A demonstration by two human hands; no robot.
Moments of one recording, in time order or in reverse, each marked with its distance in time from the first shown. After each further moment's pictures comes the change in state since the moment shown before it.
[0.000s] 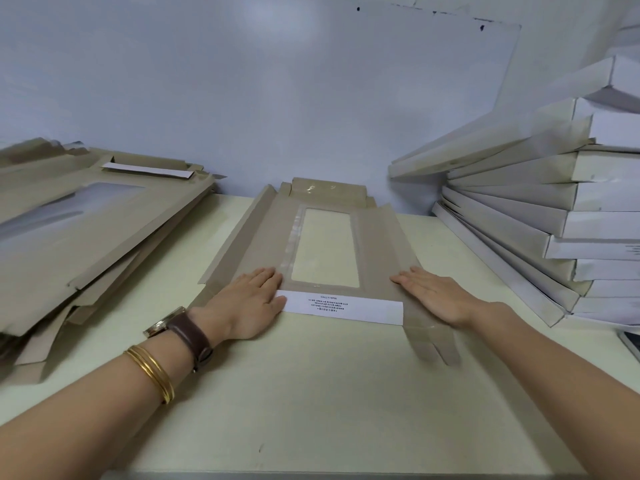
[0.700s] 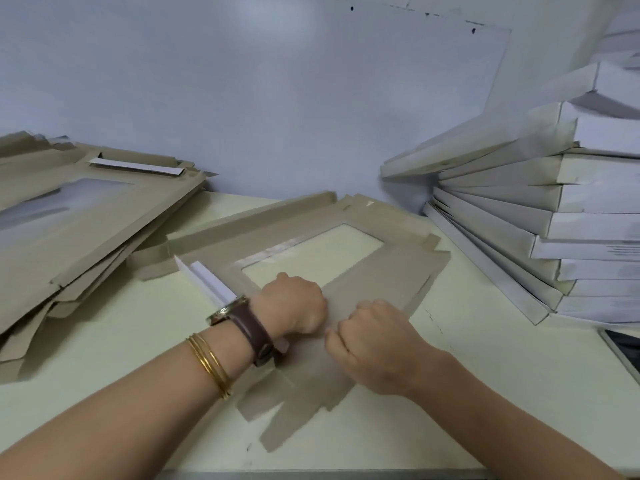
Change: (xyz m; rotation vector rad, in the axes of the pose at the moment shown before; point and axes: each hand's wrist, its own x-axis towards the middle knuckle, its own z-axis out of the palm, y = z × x) left_hand 0.008 0.089 -0.021 0.183 -0.016 -0.002; right_hand -0.076 -0.134 0.022 -0.344 0.307 -0.406
